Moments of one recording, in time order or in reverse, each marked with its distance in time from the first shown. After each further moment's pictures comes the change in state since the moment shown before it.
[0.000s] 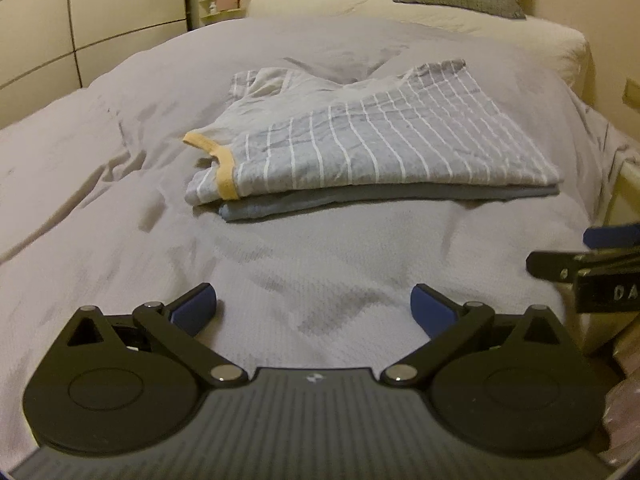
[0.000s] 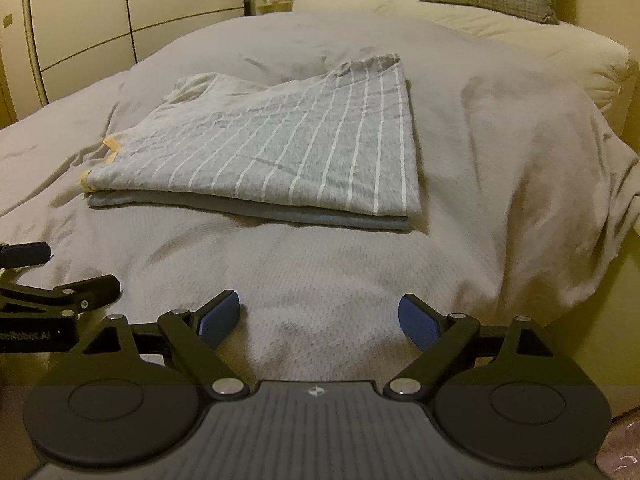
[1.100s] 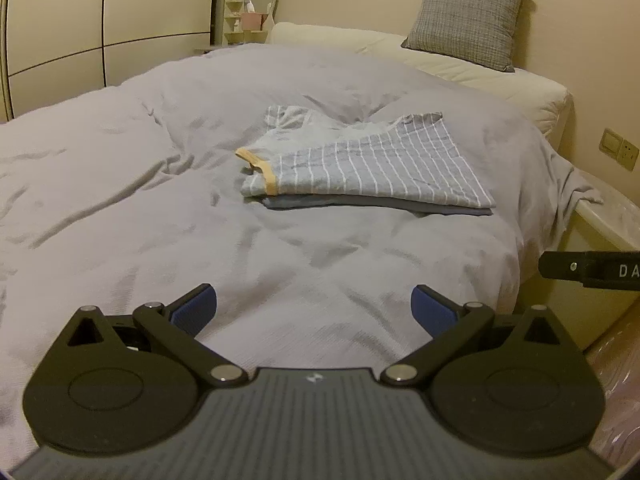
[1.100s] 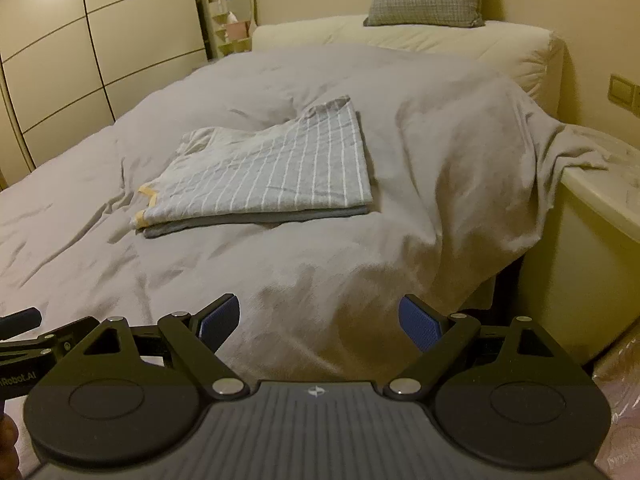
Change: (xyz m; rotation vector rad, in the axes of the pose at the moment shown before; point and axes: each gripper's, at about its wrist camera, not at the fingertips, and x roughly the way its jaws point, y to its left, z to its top) left arm -0.138 0.015 -0.034 -0.081 -0.074 -0.005; right arm -0.133 0.019 -0.032 0.178 -0.068 -0.032
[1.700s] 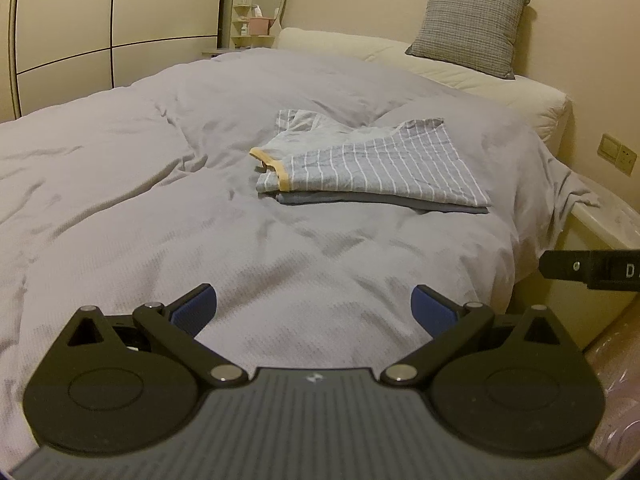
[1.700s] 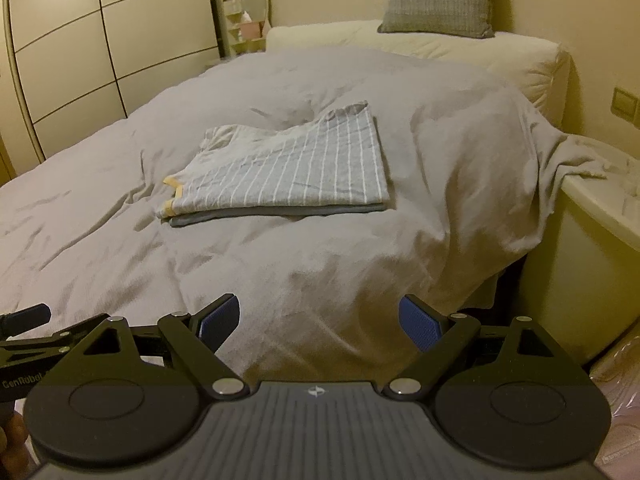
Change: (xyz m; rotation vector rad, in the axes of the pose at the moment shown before) left arm -0.023 0.006 -0.010 -0.014 -0.010 0.004; right arm -0.031 0.020 -0.010 -0.039 -0.011 0.003
